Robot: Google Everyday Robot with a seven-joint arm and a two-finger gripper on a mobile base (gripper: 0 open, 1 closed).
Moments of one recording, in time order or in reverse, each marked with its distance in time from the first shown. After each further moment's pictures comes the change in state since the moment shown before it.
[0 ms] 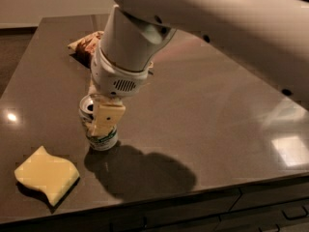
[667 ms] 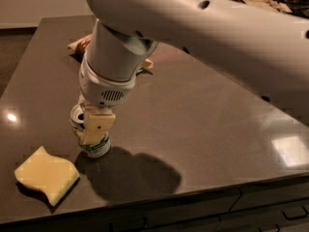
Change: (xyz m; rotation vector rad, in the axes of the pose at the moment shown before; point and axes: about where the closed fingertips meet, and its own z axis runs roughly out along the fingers) arm -0.014 0.006 0.024 -0.023 0.009 -0.051
